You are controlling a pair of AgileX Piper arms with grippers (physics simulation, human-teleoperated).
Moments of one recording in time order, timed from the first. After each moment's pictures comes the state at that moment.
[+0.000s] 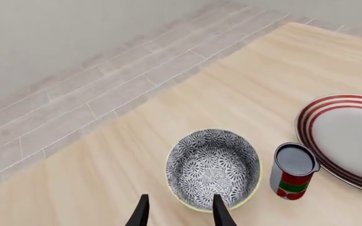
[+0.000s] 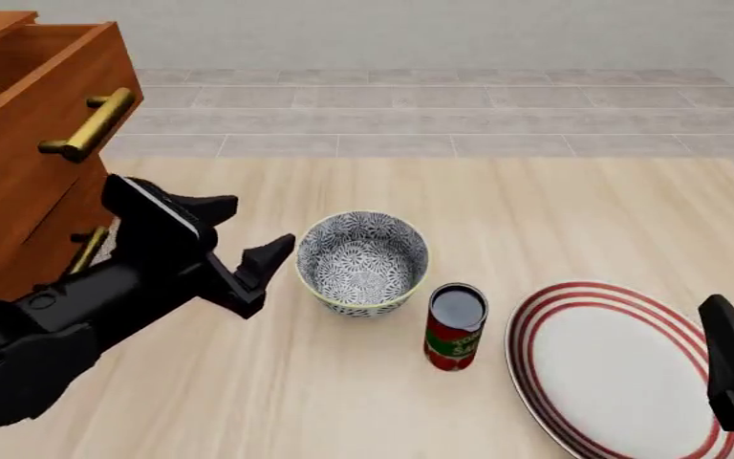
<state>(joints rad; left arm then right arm) -0.57 1.21 -0.43 -0.46 0.18 0.00 0.01 0.00 0.00 0.00</state>
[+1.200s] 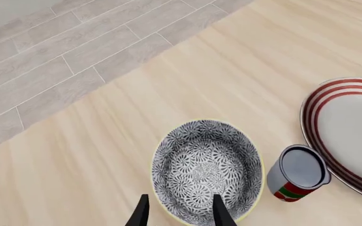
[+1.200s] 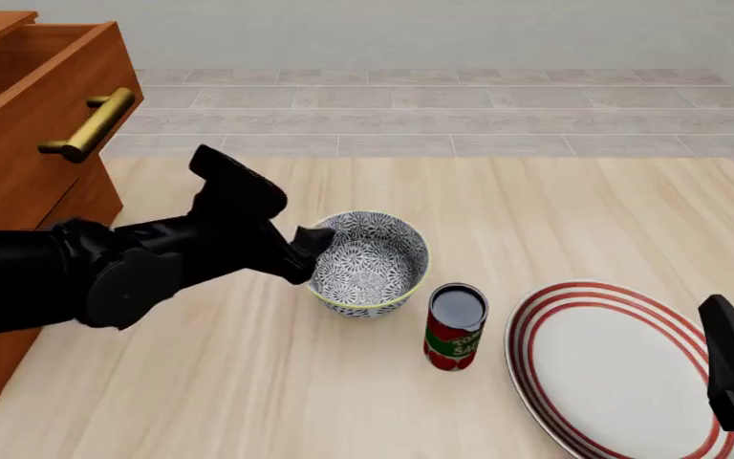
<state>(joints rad) -0.58 1.45 -0.70 -0.20 0.12 0.00 0.01 0.00 0.00 0.00</state>
